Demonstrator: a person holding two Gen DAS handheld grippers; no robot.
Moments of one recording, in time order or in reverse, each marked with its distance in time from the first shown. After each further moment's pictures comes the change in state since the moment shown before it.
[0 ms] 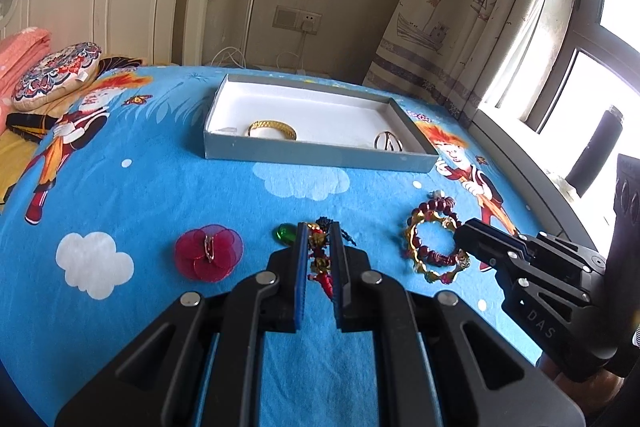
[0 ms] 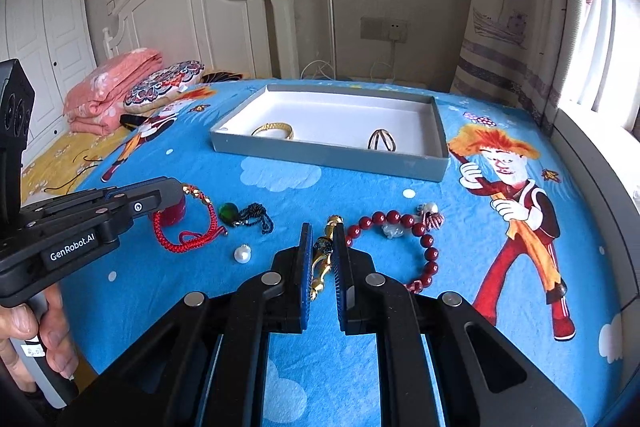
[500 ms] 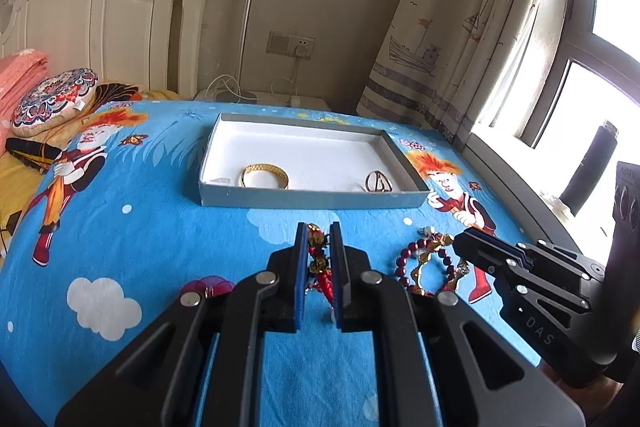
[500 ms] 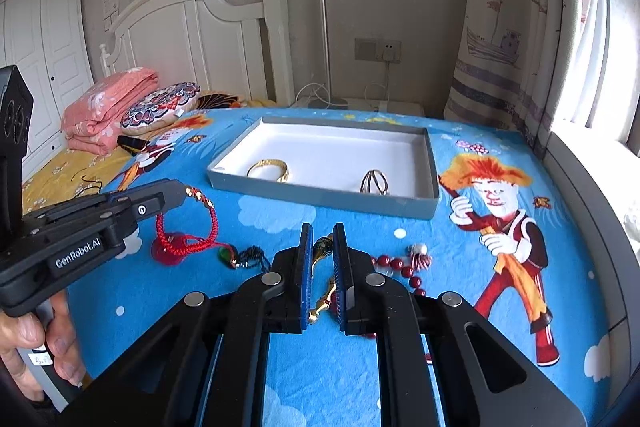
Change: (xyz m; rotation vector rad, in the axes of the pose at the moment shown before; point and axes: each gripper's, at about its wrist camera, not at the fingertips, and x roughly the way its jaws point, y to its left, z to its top) left arm -0.010 -0.008 0.033 0.028 -0.069 -0.005; right arm -0.009 -0.003 0.032 0.012 -0.060 -0.015
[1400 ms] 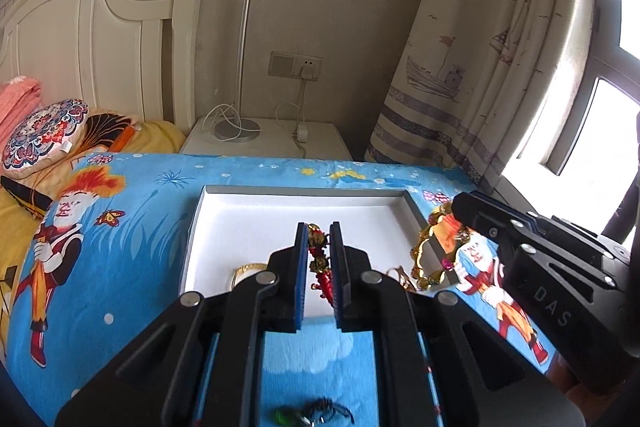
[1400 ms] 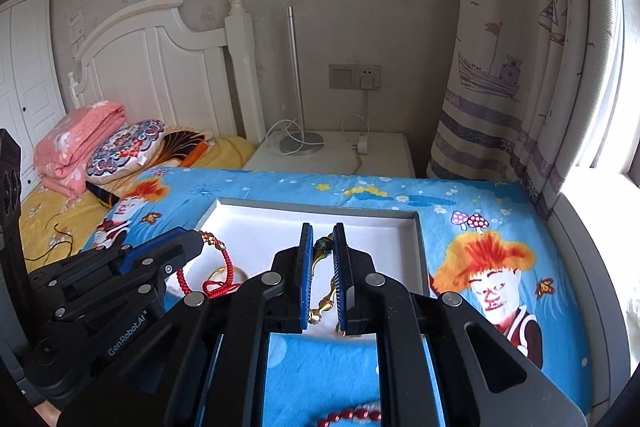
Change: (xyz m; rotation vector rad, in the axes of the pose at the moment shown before) left arm 0.087 -0.001 0.104 0.013 -0.018 0.051; right arm 0.085 -0.025 0.117 0.056 -0.021 -0.091
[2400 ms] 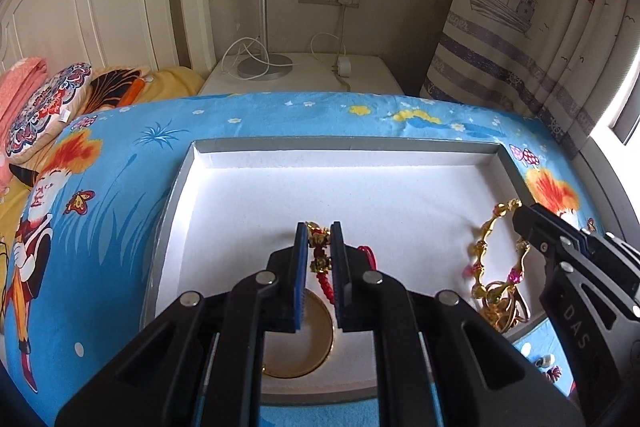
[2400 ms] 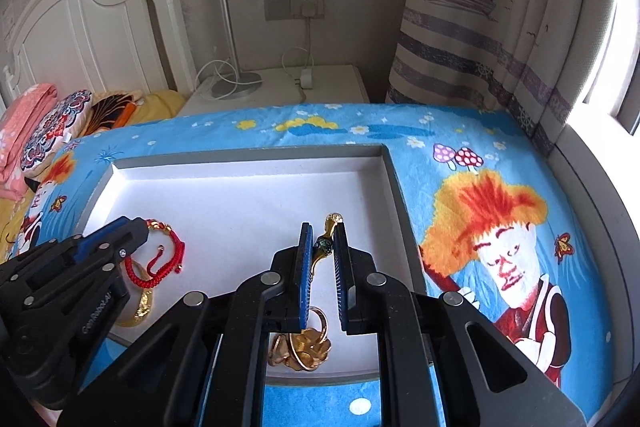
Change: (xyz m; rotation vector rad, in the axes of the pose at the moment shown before) left arm 0.131 0.021 -0.007 0.016 0.233 0.149; right arm 0.101 -0.032 -0.030 0.106 0.199 -0.154
